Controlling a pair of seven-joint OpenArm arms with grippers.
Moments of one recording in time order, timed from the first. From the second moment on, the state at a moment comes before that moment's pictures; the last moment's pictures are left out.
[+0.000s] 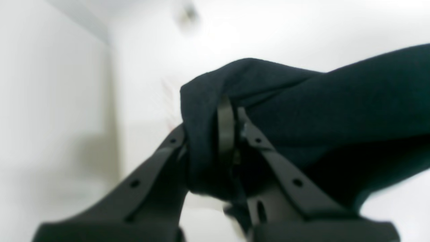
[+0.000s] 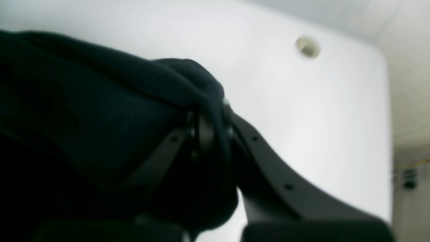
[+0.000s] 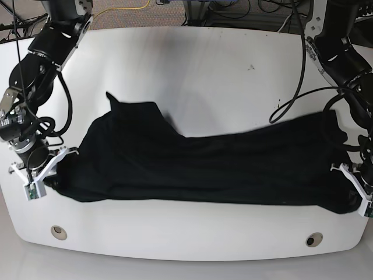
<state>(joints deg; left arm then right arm) -27.4 -19.5 -28.5 104.5 -17.1 -43.2 72.0 16.7 20.2 26.4 105.4 27.7 35.3 -66.6</state>
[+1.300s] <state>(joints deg) -50.0 -22.4 -28.5 95.4 -15.5 -43.2 73.0 52.6 32.3 4.6 96.1 28.9 35.6 -66.1</state>
